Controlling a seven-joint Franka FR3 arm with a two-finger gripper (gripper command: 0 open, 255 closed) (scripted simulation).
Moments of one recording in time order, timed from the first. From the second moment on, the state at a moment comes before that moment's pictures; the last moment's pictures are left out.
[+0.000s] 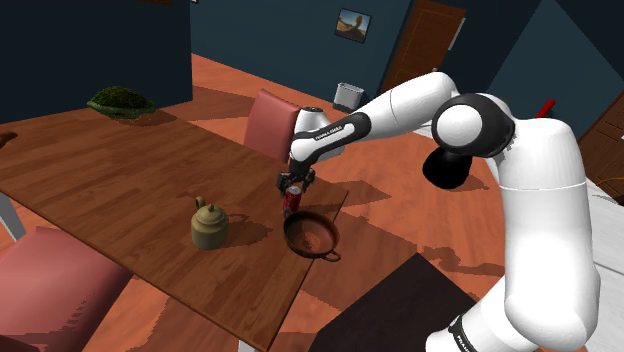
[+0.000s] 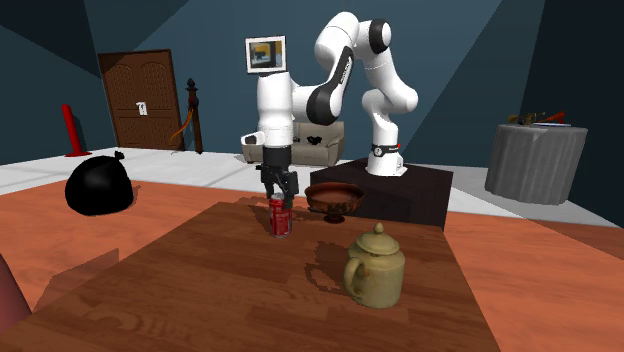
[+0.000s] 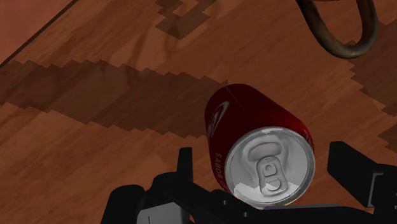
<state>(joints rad) 0.00 0.66 0.07 -1.70 -0.07 2.36 0.21</state>
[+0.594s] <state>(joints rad) 0.00 0.67 0.07 -1.70 -0.07 2.37 0.21</state>
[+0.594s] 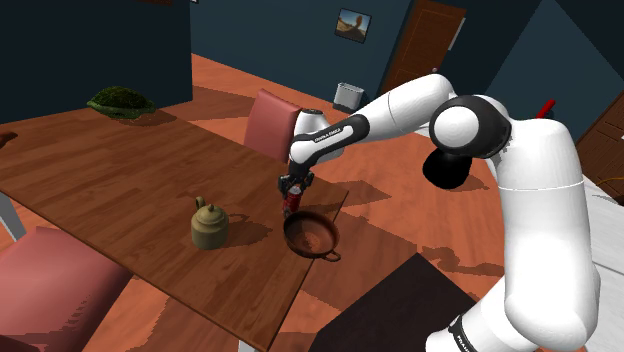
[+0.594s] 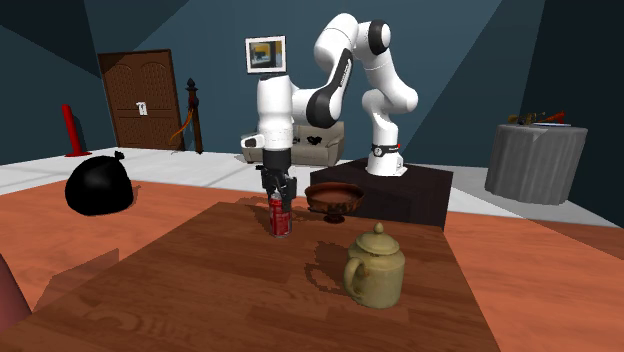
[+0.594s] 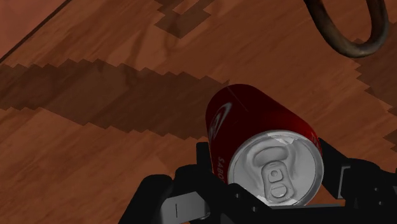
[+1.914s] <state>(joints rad) -0.01 0.59 0.08 -1.70 -0.06 2.28 0.20</state>
